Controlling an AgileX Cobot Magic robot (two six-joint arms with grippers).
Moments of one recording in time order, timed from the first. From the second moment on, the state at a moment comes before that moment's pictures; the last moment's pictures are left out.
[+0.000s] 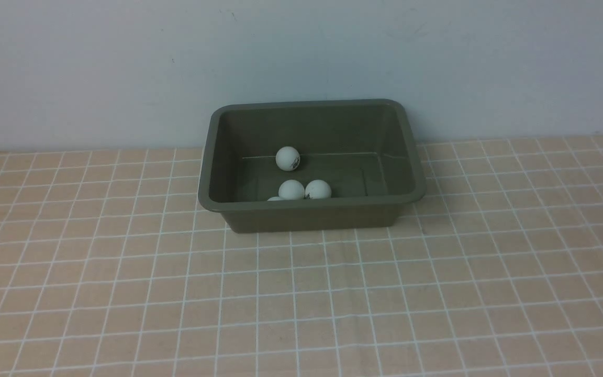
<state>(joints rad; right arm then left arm) 0.01 0.58 -0.40 0.47 0.29 -0.52 -0.24 -0.01 -0.36 -0.20 0.70 0.11</state>
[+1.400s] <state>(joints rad) -0.07 -0.01 0.03 0.50 0.24 -0.52 -0.24 -0.01 -0.36 -0.20 0.70 0.11</state>
